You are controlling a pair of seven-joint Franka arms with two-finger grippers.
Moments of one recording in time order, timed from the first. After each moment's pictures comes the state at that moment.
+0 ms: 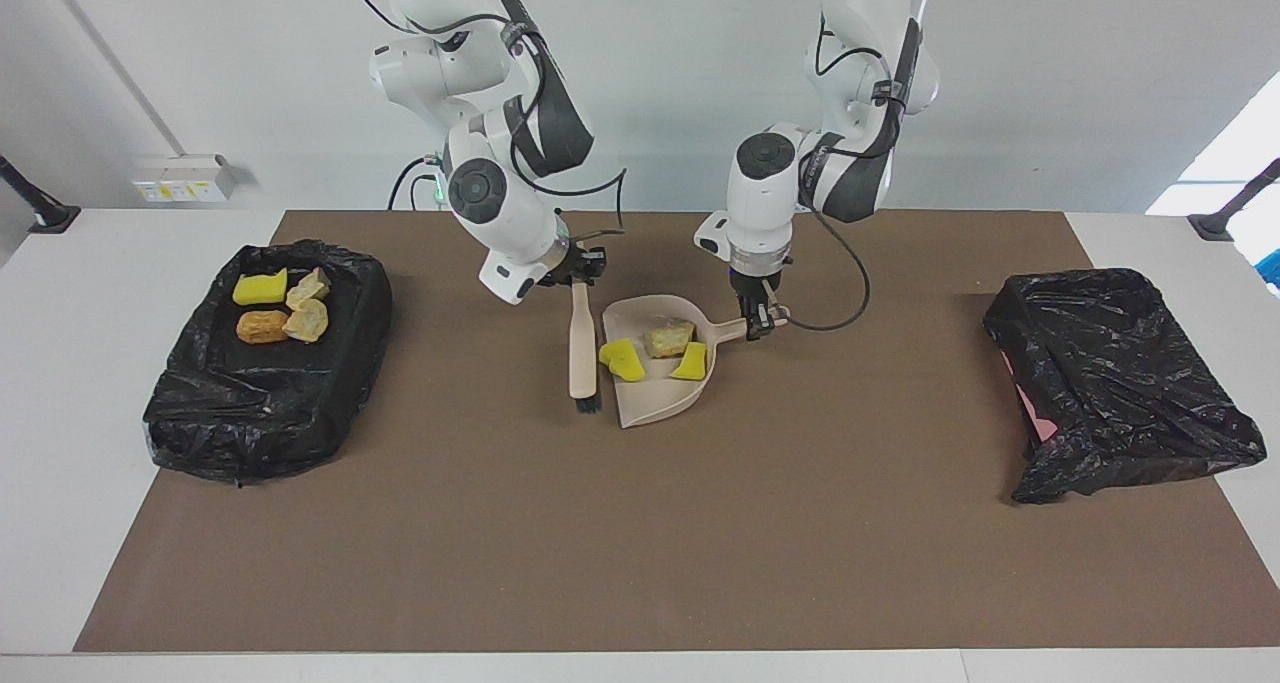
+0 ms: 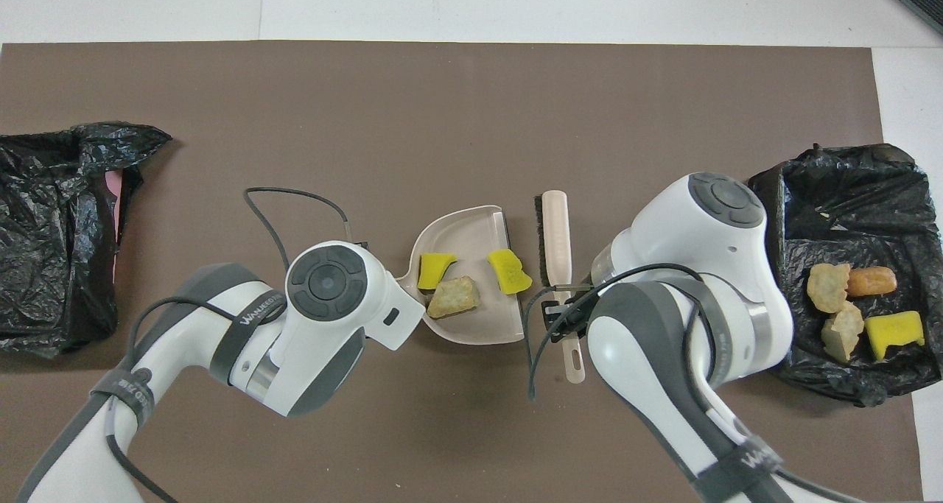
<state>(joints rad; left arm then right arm) -0.59 0.11 0.03 -2.14 0.06 2.26 0.90 0.27 0.05 0.08 -2.03 0.37 1.78 0.22</state>
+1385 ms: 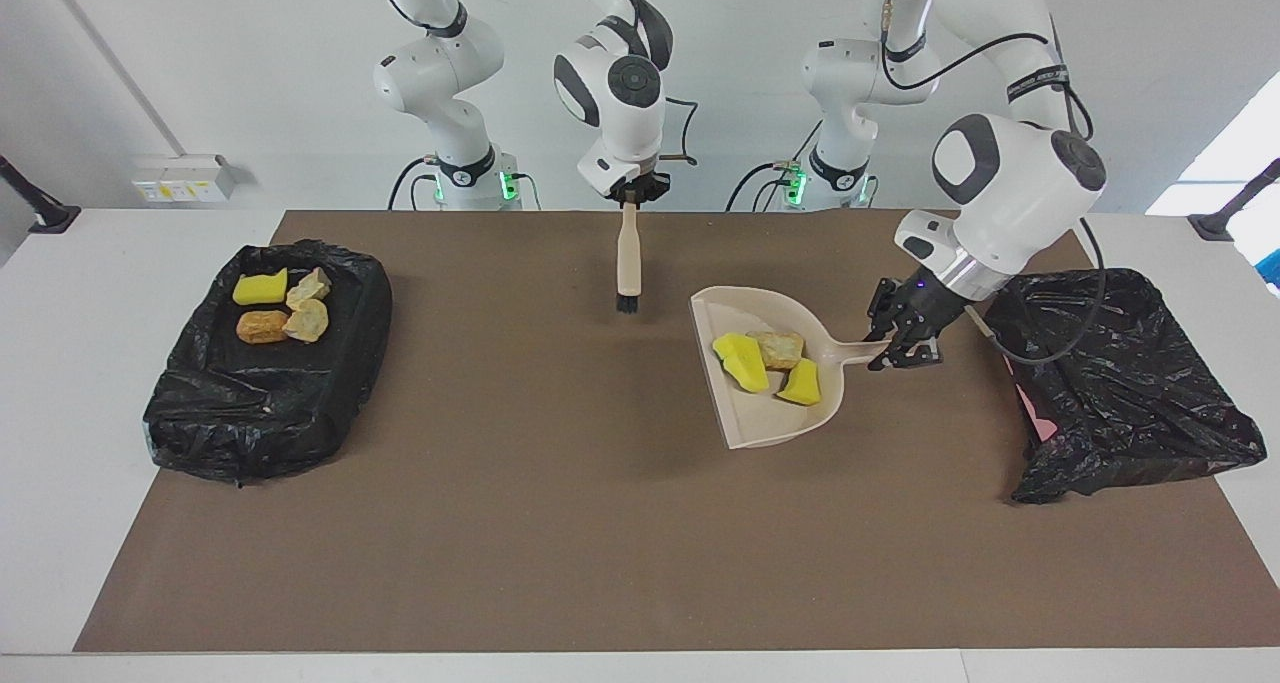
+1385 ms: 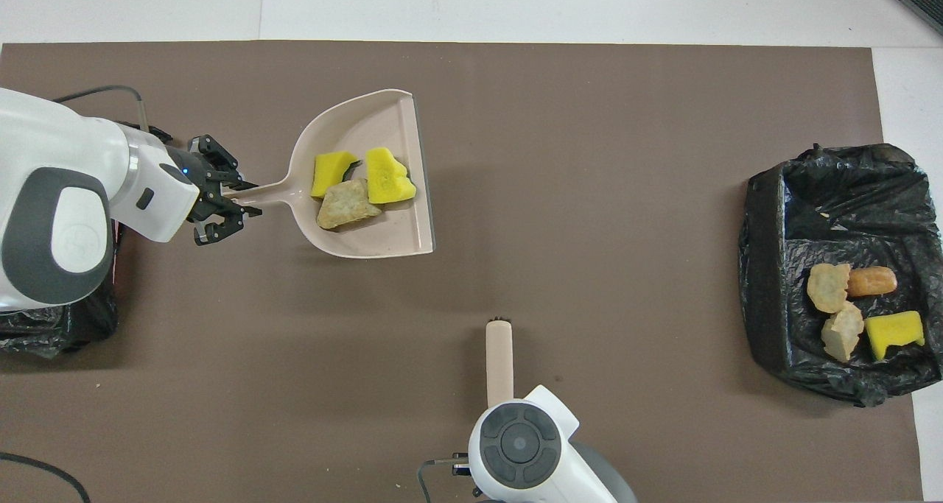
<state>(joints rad) -0.19 0.12 0.05 -1.83 -0.32 2.01 1.48 0.74 -0.11 0.11 -2.36 0.27 2.02 0.74</state>
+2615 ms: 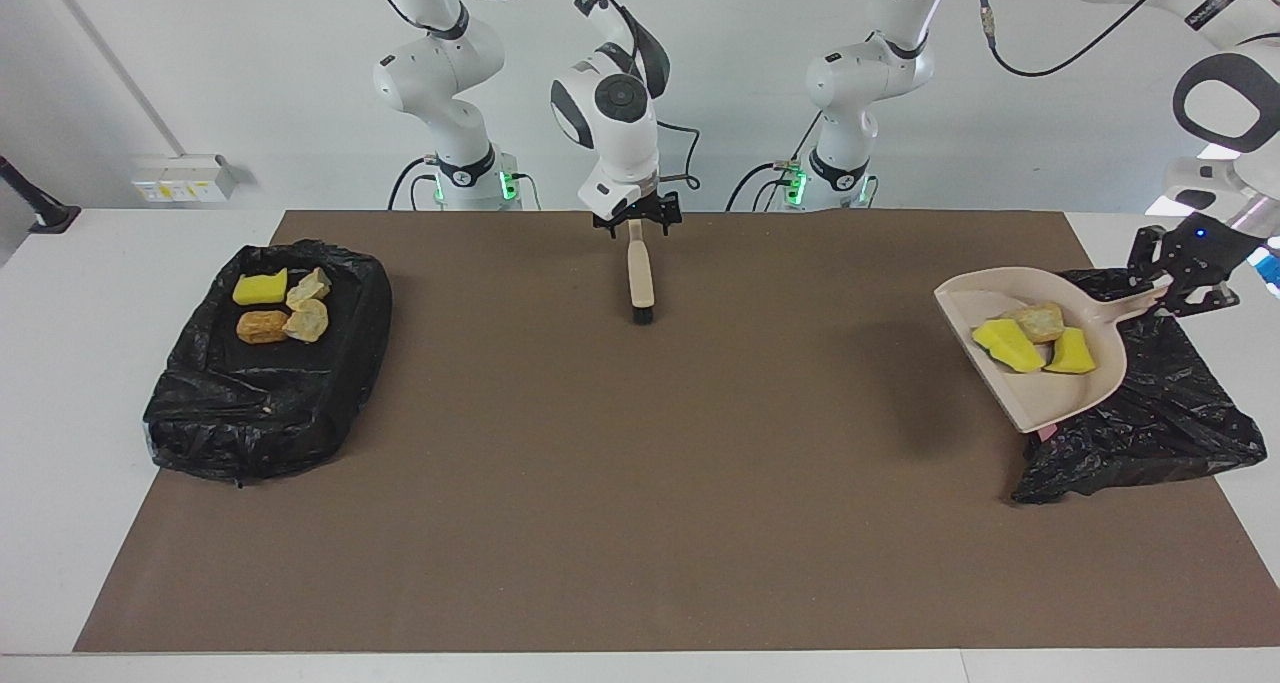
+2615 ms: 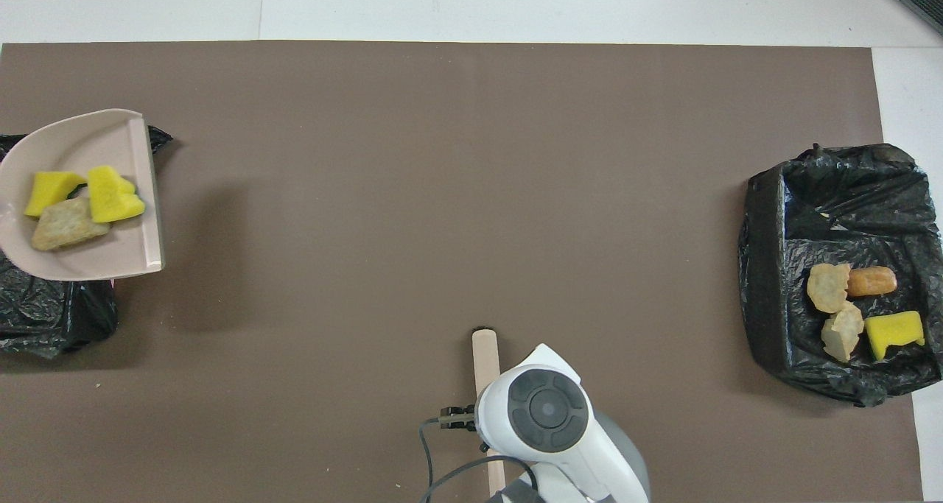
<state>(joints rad) 0.32 0.14 0.07 -1.66 0.00 1.85 1.80 0.64 -0.06 0.09 -2.30 0.25 2.17 0.62</state>
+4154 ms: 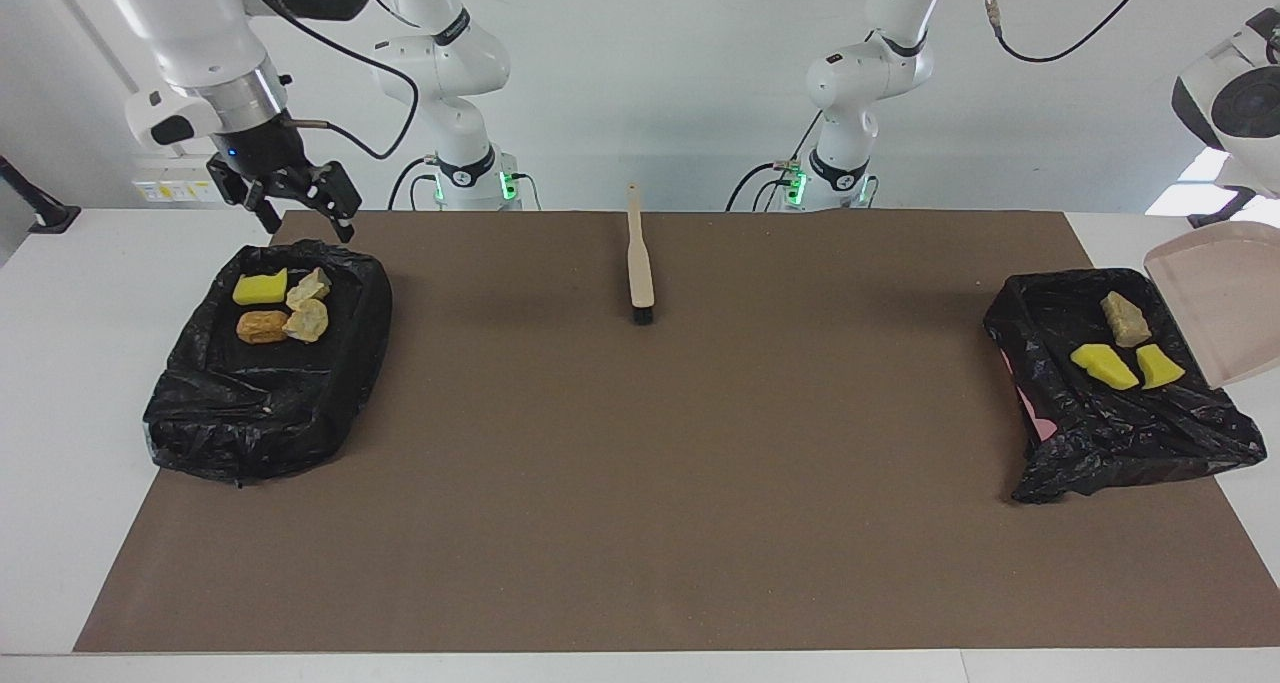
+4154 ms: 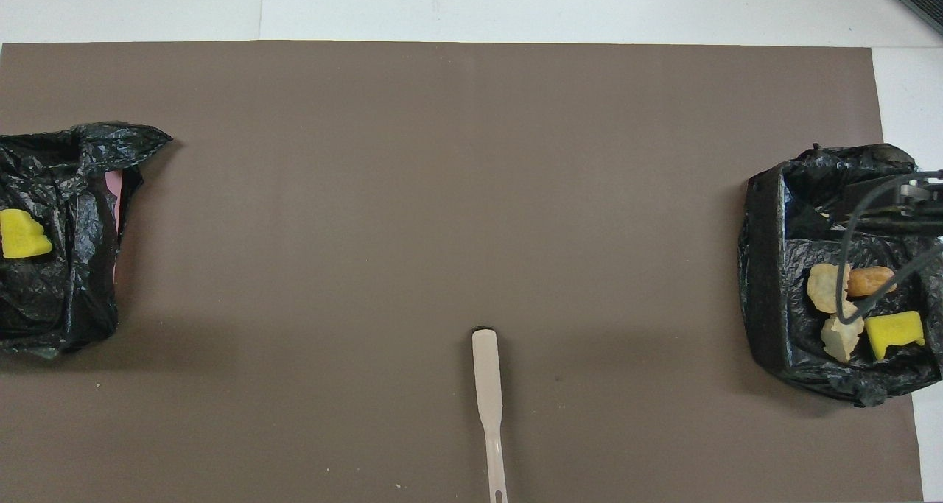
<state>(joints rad) 0.31 0.09 0.06 -1.72 1.10 2.10 1.63 0.09 -0.06 -0.16 -1.59 0.00 1.56 0.12</state>
